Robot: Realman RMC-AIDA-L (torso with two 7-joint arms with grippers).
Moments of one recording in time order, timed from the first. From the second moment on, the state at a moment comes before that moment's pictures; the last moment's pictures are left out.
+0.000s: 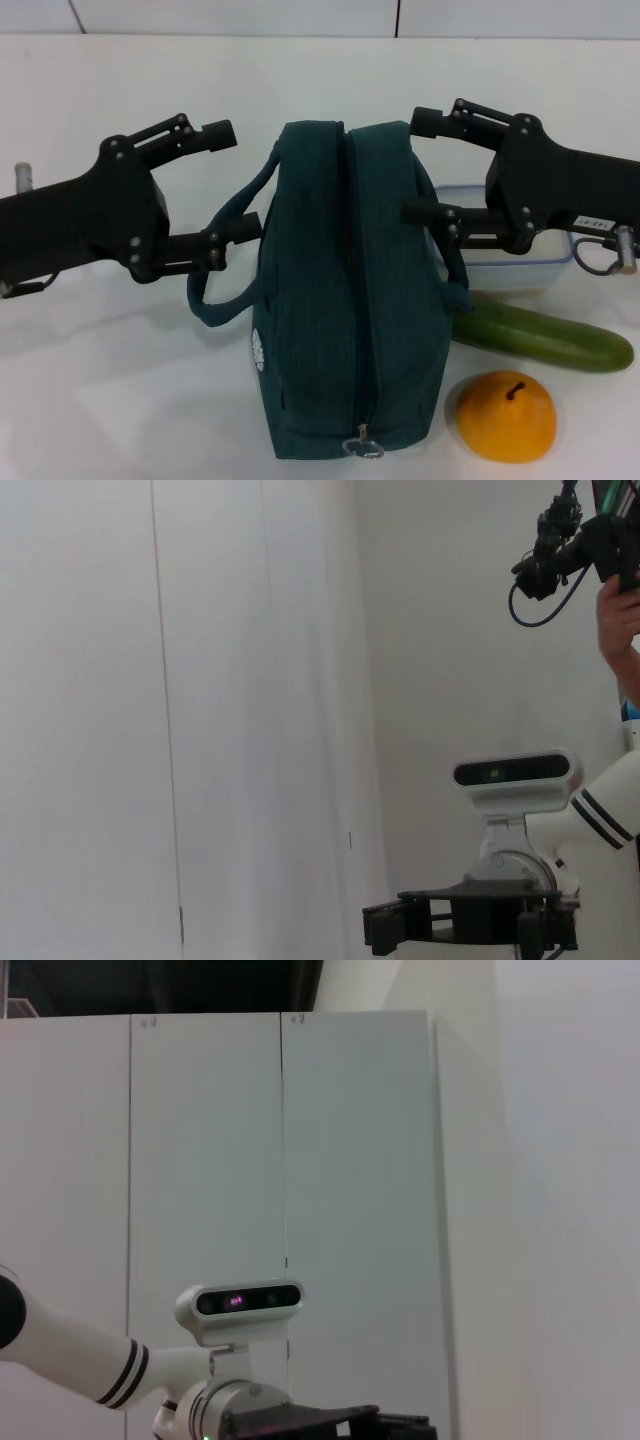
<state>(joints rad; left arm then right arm) -0.34 -1.99 1.00 0.64 1.40 1.82 -0.99 0.58 1.94 -1.53 -0.43 -0.93 -1.64 0.94</state>
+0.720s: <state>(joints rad) -0.34 -2.00 1.00 0.81 1.41 1.82 -1.16 0.54 1.94 -1.50 -0.46 -0.96 -1.68 0.93</state>
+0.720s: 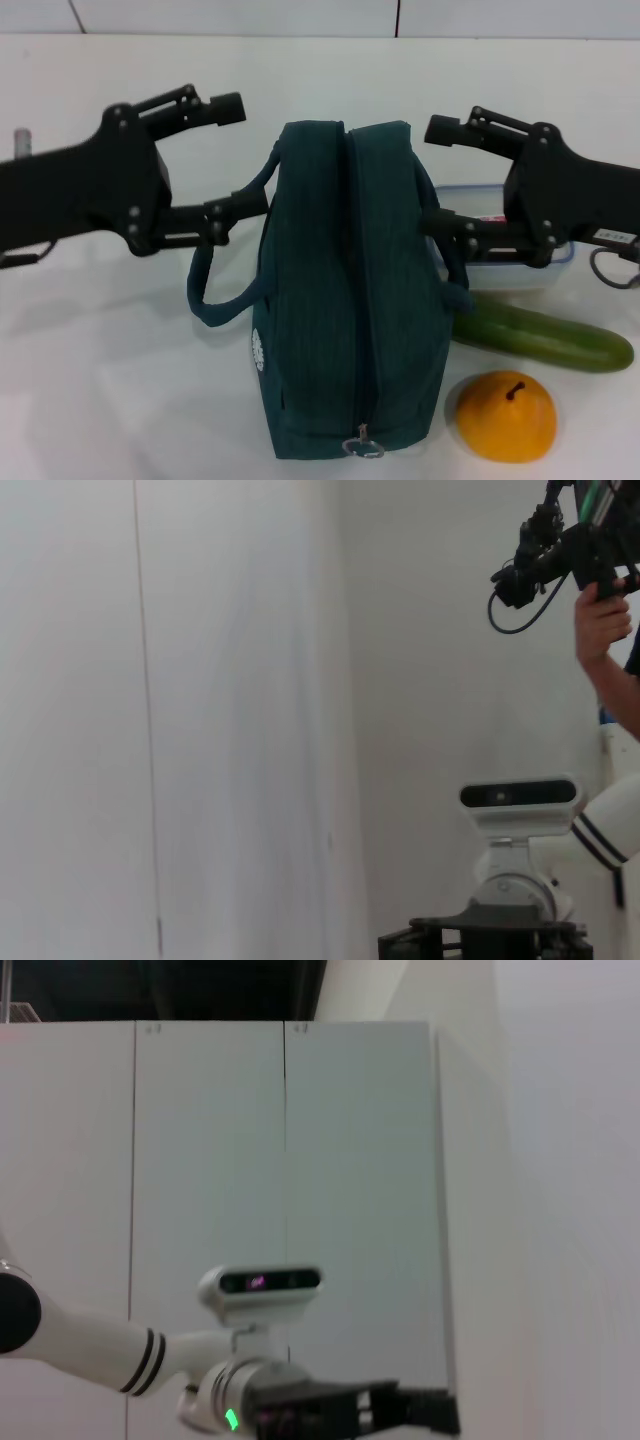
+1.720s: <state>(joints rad) -0.34 -2.08 0.96 1.21 1.81 1.74 -1.99 0.55 1.93 -1.42 -0.49 -0.98 -1.70 0.90</state>
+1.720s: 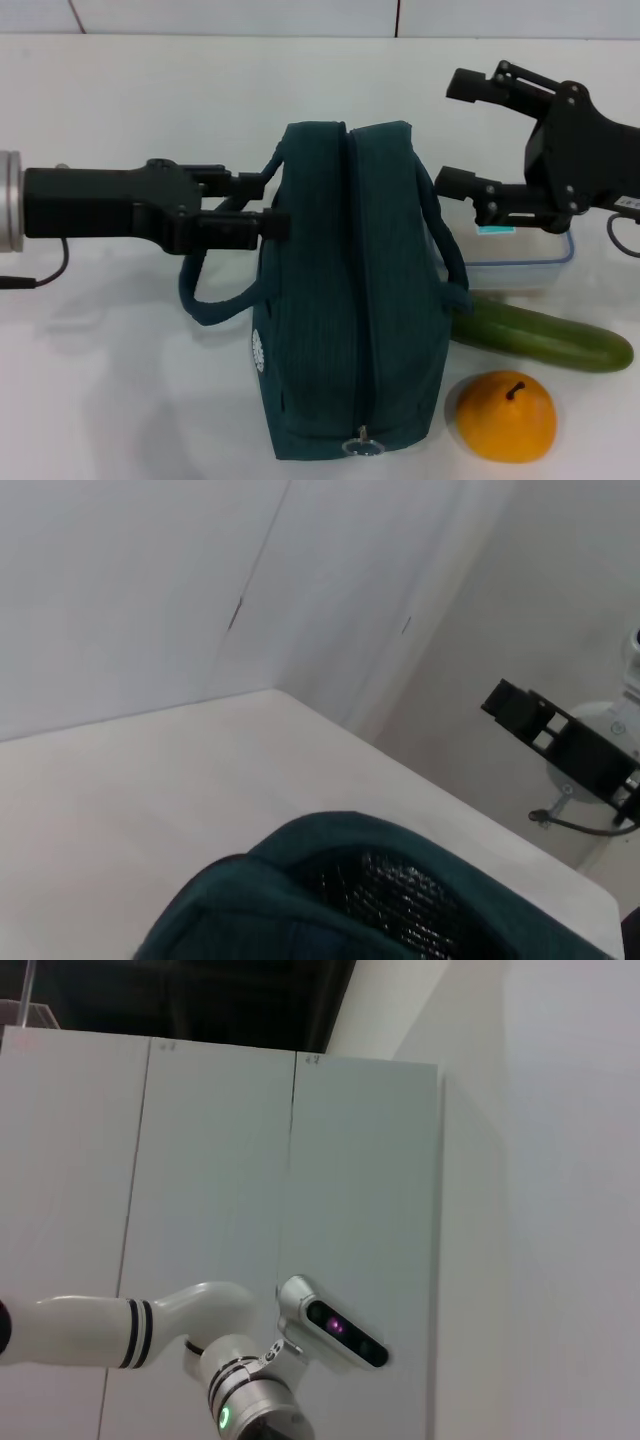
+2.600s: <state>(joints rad) -0.41 -2.06 0.98 1.21 1.85 1.73 -2.16 0.56 1.95 -1.42 -0.50 -0.99 -1.68 0.85</state>
